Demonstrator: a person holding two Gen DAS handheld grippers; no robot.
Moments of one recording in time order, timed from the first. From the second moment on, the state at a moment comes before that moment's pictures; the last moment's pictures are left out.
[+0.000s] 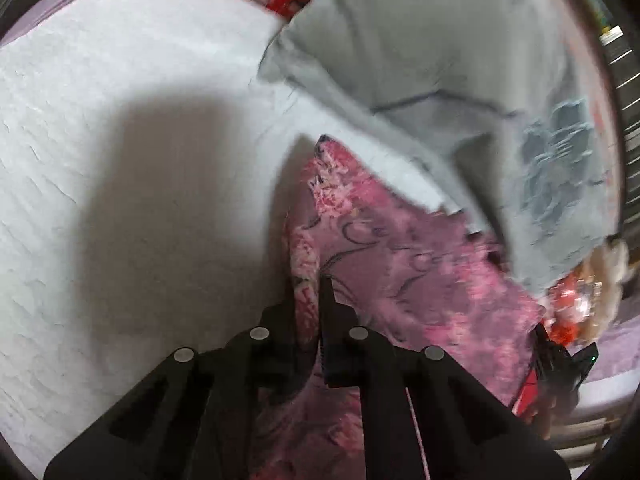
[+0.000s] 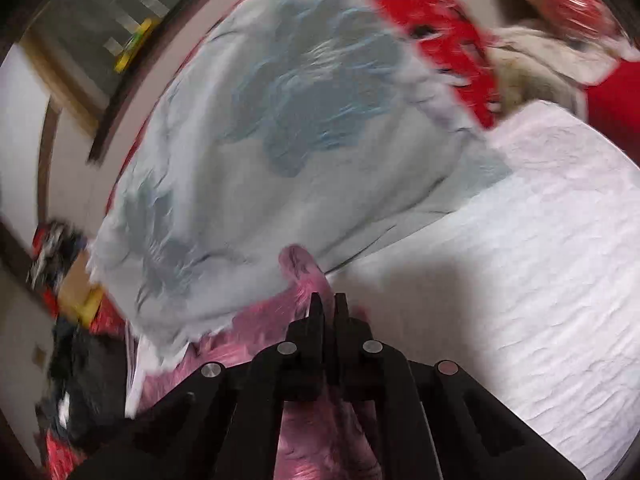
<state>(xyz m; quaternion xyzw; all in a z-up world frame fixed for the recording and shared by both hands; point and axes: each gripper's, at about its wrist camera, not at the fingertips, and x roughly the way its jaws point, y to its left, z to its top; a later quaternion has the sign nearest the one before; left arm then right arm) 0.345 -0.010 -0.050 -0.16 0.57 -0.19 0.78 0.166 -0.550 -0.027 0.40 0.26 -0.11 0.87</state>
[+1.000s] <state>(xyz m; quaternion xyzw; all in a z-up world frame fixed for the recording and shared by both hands) 0.194 0.032 -0.026 -0.15 0.55 -0.21 0.80 0.016 -0.494 -0.067 0.37 0.37 -0.10 0.85</state>
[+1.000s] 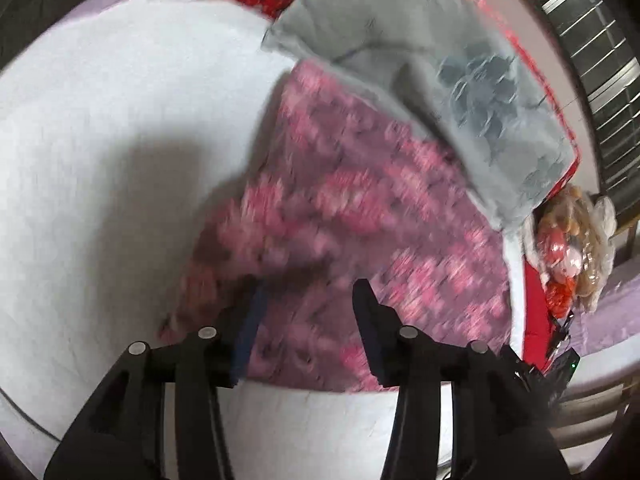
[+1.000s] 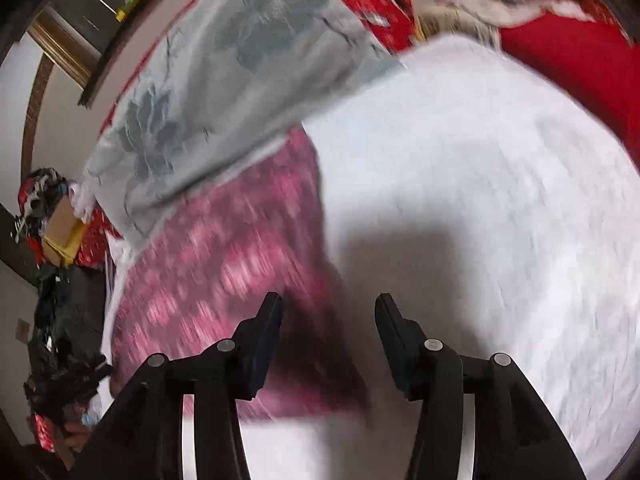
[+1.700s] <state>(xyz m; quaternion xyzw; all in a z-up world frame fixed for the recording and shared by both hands) 0.170 0.021 -0.025 -0.07 0.54 -0.17 0.82 -0.003 -0.469 -0.046 0.35 0.36 -0.11 0.86</state>
